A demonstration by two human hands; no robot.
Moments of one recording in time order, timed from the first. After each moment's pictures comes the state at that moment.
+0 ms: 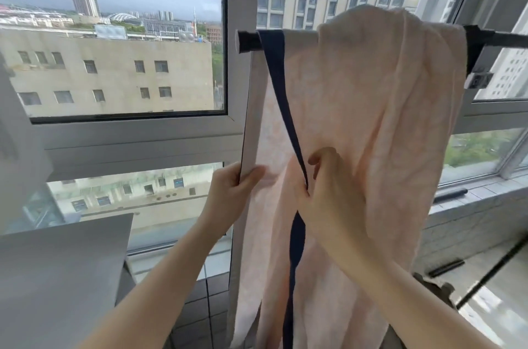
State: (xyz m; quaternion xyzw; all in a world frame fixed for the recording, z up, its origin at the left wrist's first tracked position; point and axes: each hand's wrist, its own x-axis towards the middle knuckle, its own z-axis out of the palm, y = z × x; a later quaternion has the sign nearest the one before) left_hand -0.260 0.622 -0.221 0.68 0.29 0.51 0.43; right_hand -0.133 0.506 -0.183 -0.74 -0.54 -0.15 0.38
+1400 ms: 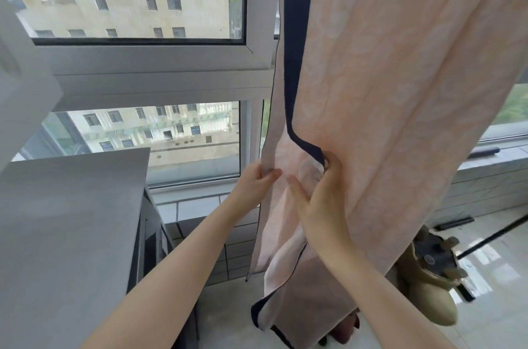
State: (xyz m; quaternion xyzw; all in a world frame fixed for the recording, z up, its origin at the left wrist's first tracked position) left_hand -0.253 0.616 -0.336 0.69 0.38 0.32 0.52; right_hand -0.154 0.498 -0.296 -0.71 -0.51 0.07 0.49
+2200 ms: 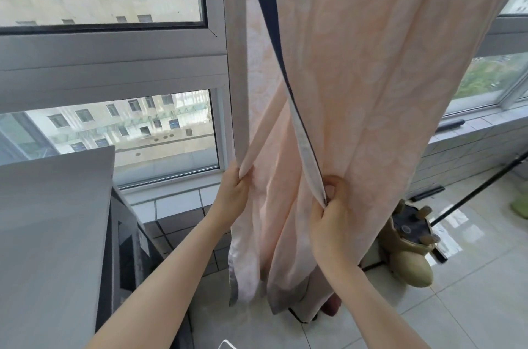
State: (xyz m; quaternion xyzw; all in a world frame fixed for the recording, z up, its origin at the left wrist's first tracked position) left_hand -0.244 0.596 -0.365 0.69 0.37 0.38 0.49; right_hand -0.130 0.450 -0.329 -0.79 -0.37 0.08 0.49
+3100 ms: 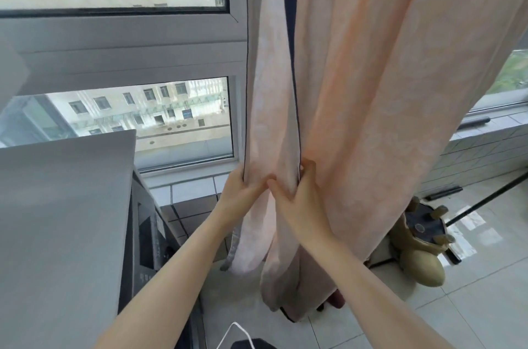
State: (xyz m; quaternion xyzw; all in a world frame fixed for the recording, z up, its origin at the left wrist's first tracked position) left_hand -0.273 0.579 -0.370 0.66 0.37 0.36 0.54; right_hand -0.161 0.492 -0.343 -0.70 -0.48 0.22 0.48
